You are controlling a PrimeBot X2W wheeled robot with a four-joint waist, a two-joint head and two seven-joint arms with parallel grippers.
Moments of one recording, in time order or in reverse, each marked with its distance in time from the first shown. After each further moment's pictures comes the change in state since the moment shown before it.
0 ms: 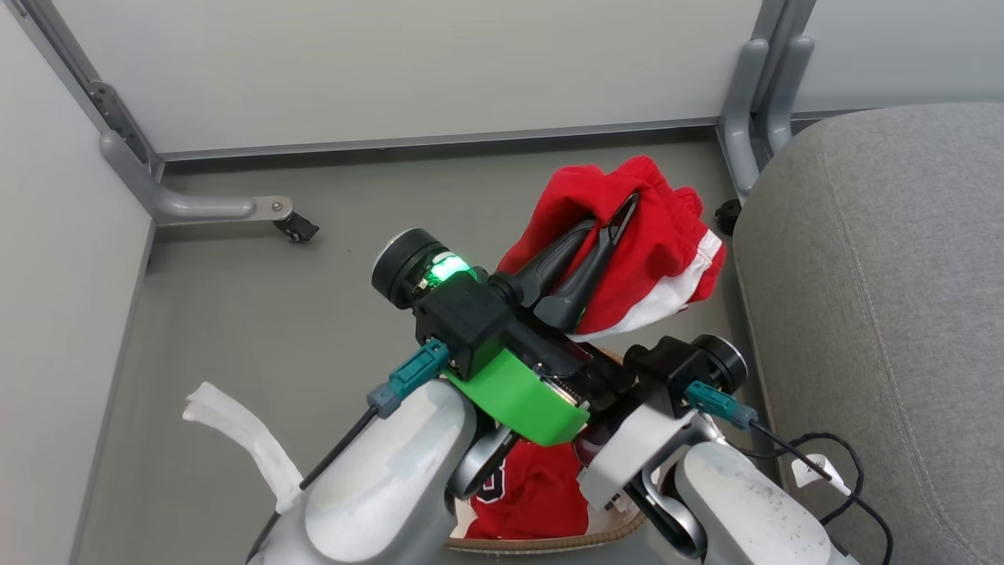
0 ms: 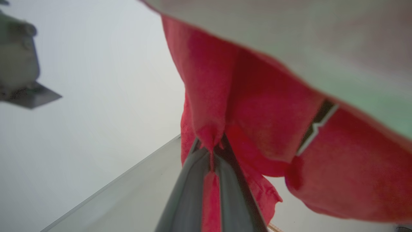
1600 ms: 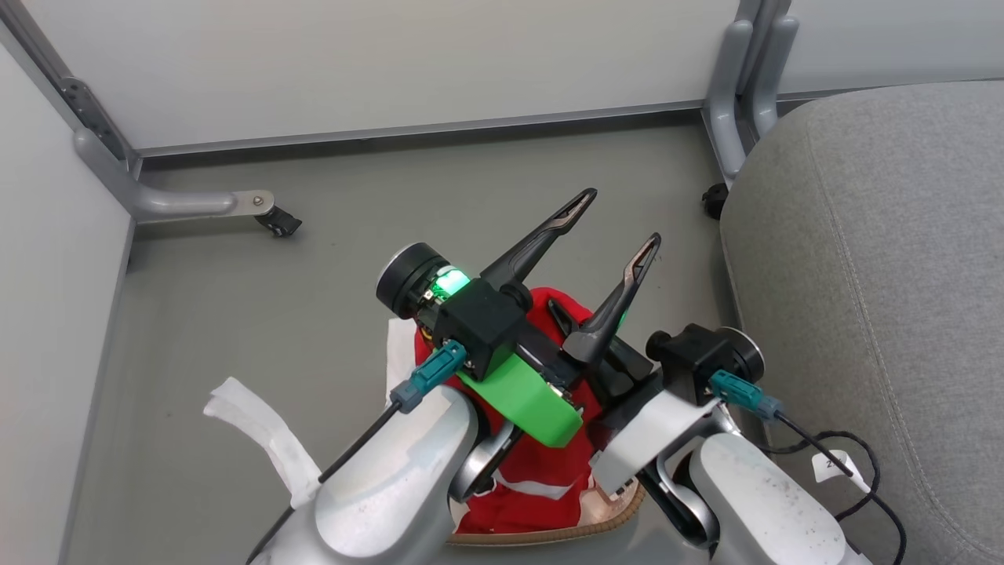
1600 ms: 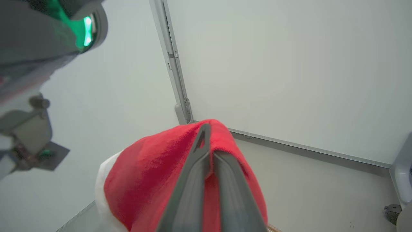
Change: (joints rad) left arm -0.005 -0.001 -0.022 0.095 0.028 -0.001 0.000; right arm 0.012 0.002 -0.047 -0.029 0.022 0.000 0.000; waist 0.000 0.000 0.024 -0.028
